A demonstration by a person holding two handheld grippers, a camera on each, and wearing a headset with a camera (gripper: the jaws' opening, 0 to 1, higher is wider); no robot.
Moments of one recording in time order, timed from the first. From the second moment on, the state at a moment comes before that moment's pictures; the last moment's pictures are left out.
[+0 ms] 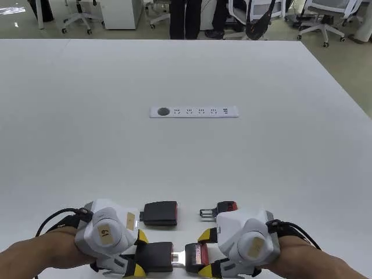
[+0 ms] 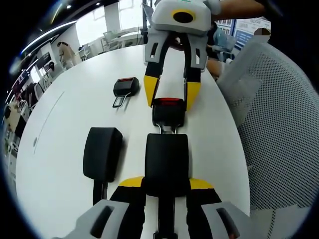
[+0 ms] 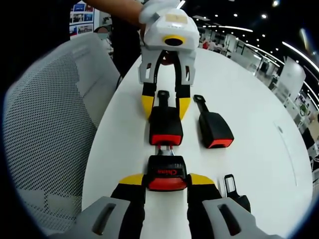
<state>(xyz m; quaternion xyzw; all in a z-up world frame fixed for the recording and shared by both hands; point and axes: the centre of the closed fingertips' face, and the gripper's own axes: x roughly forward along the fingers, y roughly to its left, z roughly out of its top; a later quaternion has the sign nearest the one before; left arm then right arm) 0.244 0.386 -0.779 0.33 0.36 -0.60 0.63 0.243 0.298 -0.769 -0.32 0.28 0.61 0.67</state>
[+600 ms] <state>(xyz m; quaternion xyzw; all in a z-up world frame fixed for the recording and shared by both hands) 0.245 0.385 -0.781 0.33 0.36 -0.60 0.63 0.243 0.307 -0.768 -0.30 0.30 0.61 0.67</state>
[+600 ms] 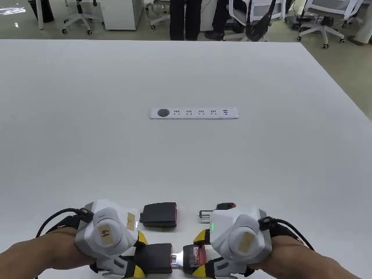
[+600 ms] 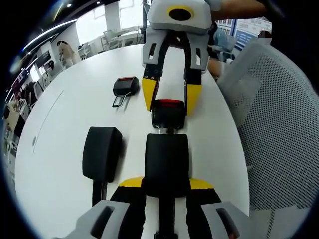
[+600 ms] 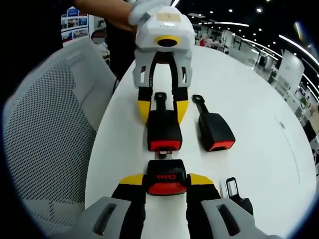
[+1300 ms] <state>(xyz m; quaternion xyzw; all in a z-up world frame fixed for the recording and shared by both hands) 0.244 0.385 -0.780 0.33 0.36 -0.60 0.63 0.243 0.321 -0.769 -0.29 0.30 0.61 0.67</state>
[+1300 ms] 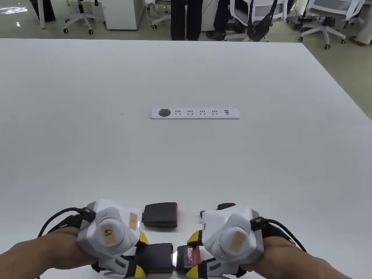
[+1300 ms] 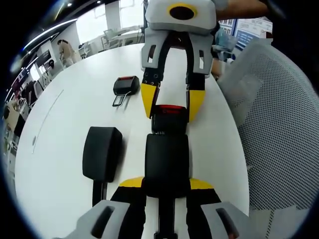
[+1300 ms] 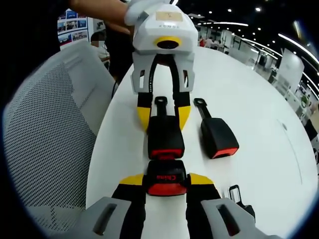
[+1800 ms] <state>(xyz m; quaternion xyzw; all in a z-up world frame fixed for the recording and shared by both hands) 0.244 0.385 -0.782 0.33 0.37 -0.60 0.63 0.245 0.326 -0.770 -0.29 0.29 0.61 0.68</state>
